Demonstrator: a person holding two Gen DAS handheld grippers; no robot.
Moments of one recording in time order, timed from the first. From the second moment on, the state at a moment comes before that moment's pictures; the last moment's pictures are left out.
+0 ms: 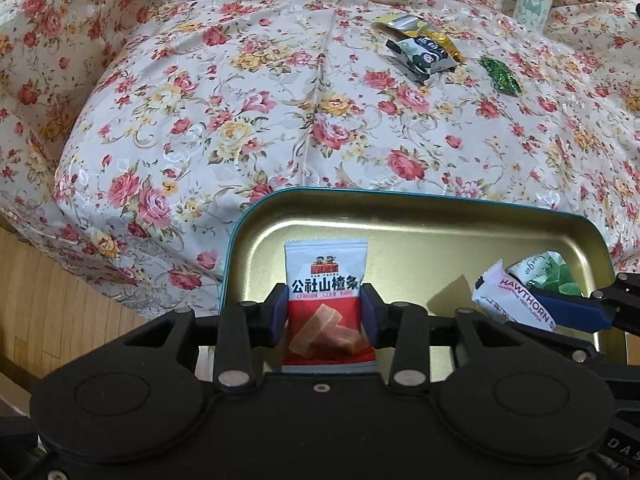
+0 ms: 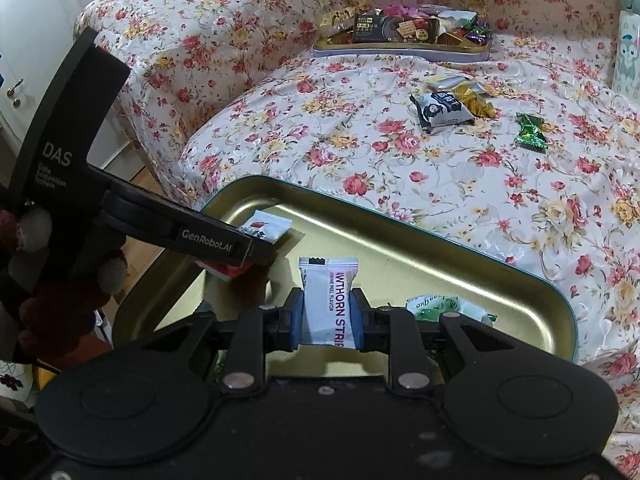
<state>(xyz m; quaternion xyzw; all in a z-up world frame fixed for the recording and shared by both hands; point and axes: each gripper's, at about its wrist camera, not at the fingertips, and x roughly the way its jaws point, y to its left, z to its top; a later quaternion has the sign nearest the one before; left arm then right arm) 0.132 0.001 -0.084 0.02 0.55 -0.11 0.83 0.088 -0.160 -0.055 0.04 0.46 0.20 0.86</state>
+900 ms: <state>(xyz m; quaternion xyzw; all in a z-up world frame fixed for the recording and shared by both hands) 0.127 -0.003 -0.062 0.04 0.51 -0.12 0.85 0.088 -0.163 -0.052 0.05 0.45 0.22 0.86</state>
